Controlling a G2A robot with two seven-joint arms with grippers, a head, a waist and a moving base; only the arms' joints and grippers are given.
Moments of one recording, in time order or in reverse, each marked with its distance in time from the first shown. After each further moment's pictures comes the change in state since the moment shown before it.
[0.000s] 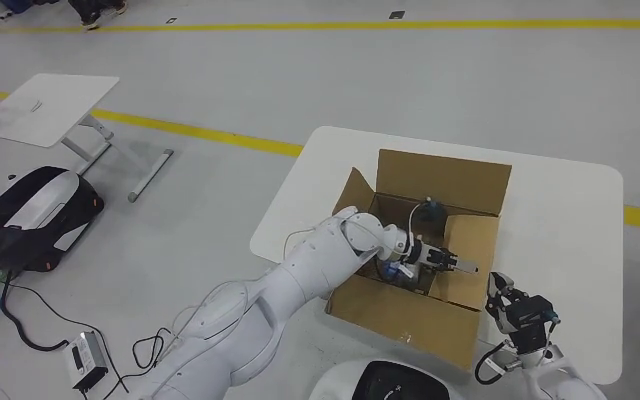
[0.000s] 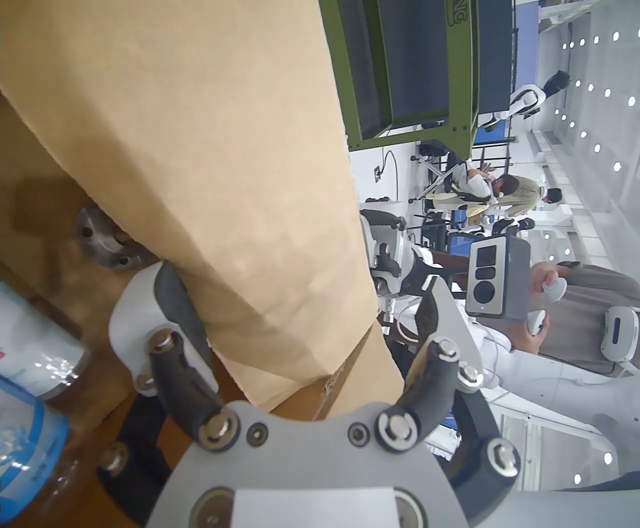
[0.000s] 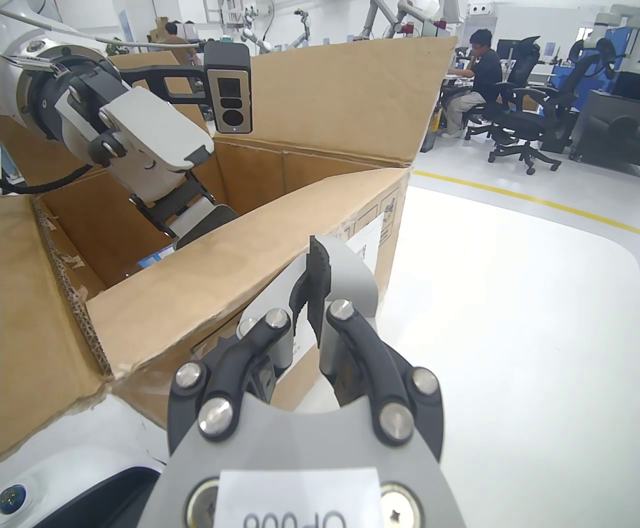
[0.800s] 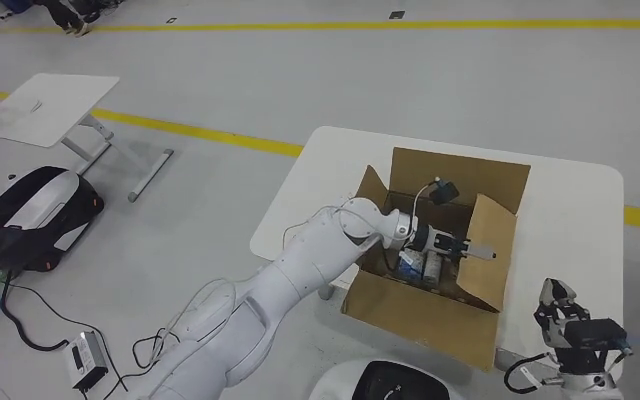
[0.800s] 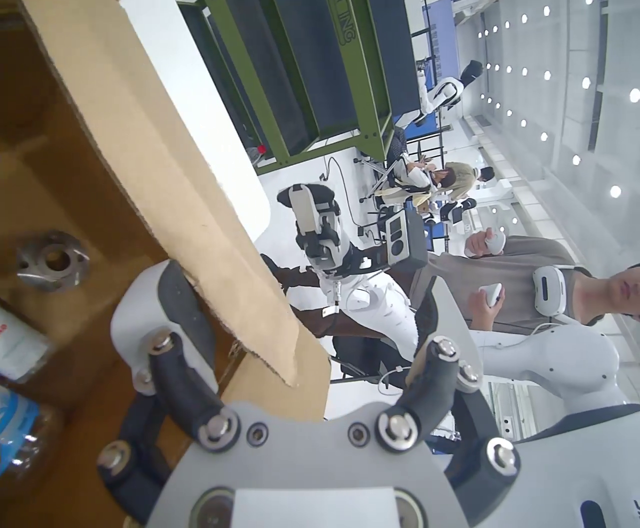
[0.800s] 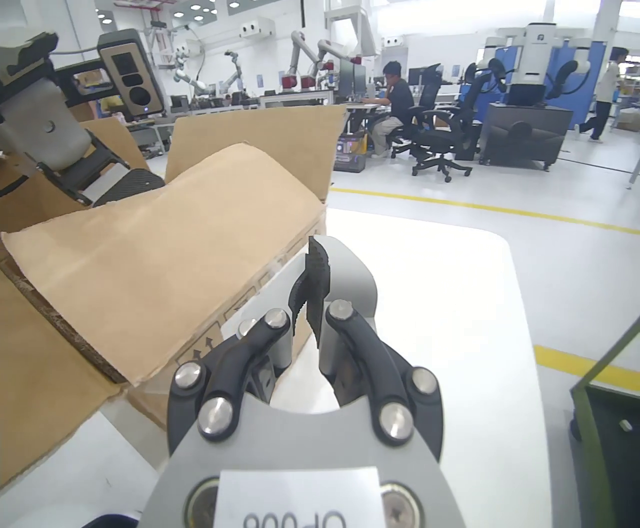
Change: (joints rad) left arm 0.034 0.033 -0.127 -0.199 -0.101 0.003 -0.103; right arm -0.187 0.019 0.199 -0.200 0.097 0.121 -0.033
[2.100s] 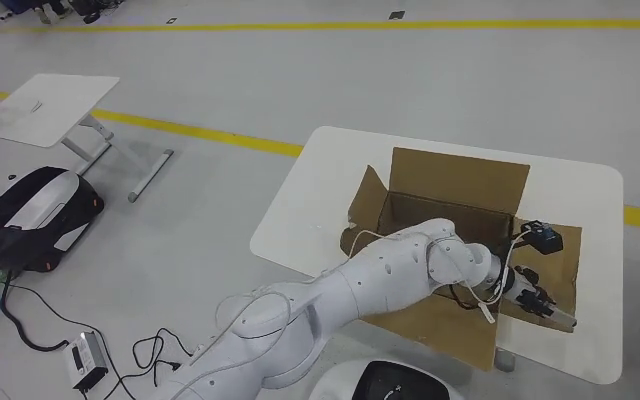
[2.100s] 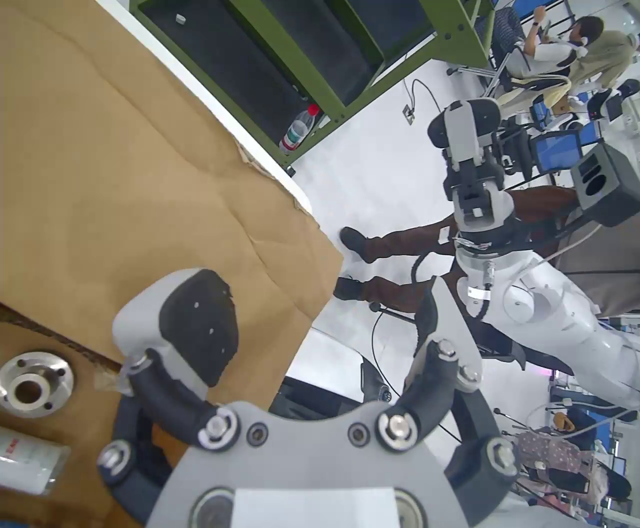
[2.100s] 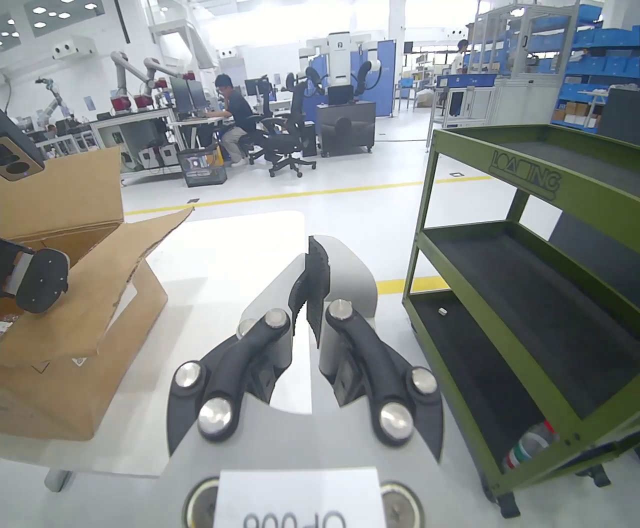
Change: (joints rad) left arm -0.160 -0.264 0.371 0.145 0.424 -0.004 0.362; right arm -0.391 -0.027 0.324 -0.247 0.214 0.241 -0.062
